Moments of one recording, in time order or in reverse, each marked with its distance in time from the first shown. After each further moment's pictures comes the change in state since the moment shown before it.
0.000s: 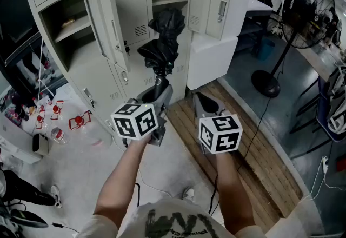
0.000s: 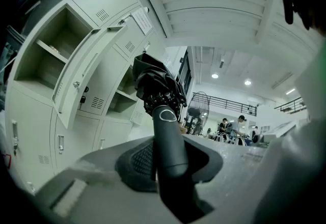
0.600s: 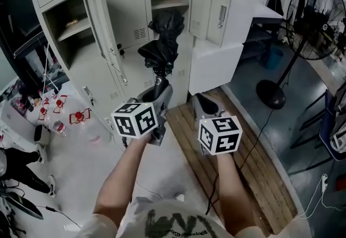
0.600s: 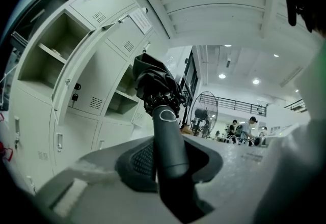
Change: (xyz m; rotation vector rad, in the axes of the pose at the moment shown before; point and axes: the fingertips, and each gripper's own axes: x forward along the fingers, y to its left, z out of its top) left arm 0.052 -0.033 -0.004 -0.012 -0.030 0.083; right arm -0.007 -0.064 0.006 0.011 -0.015 0.097
